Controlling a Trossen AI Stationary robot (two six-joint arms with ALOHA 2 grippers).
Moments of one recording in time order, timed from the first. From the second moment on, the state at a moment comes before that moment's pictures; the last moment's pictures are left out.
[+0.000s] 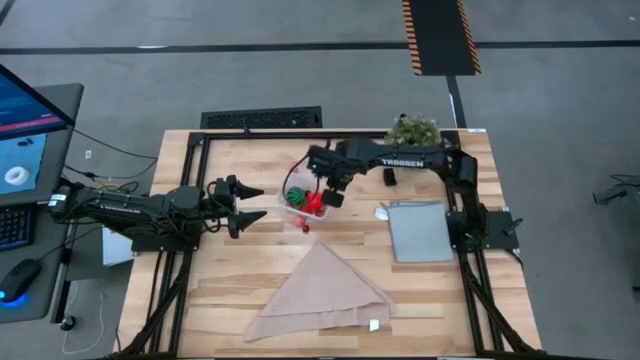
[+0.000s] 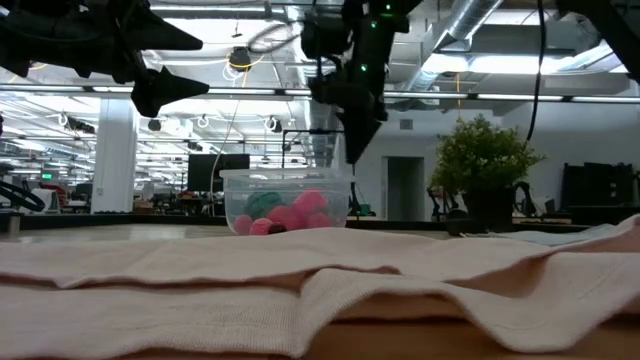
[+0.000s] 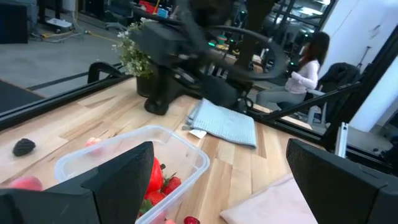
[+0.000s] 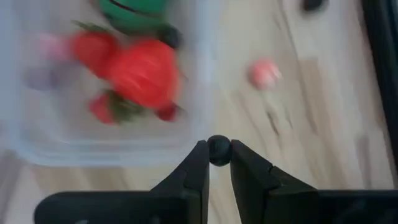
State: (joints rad) left arm -0.02 0.57 0.20 0.33 -0.19 -0.34; right arm -0.20 2.03 1.79 -1.10 0.15 0.05
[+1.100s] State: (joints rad) left arm -0.02 0.57 0.20 0.31 -0.17 -0.34; right arm -0.73 1.75 1.71 -1.26 0.05 -0.05
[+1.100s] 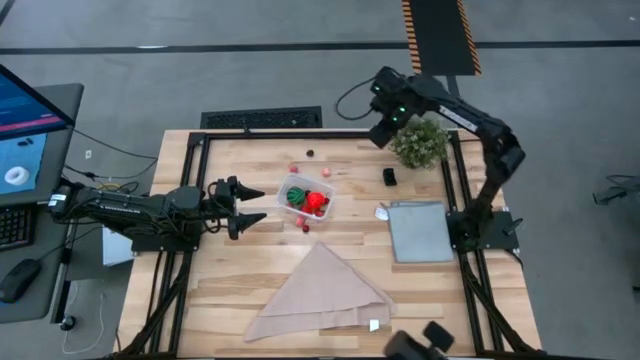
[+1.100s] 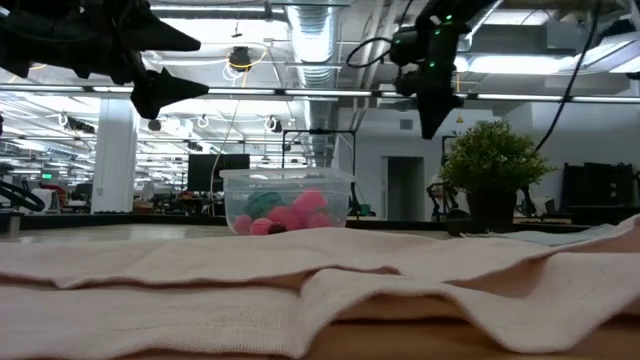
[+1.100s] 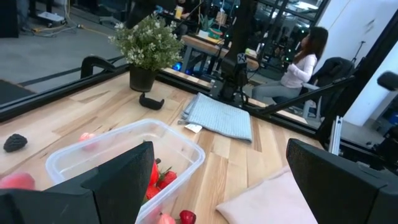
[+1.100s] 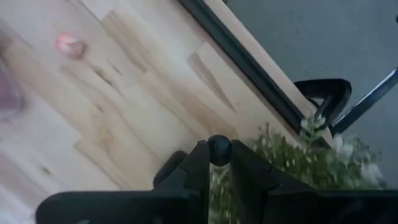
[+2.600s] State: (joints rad) left arm -0.02 0.57 0.20 0.36 -0.25 -0.32; right arm -0.23 1.16 0.92 -0.31 0.07 0.17
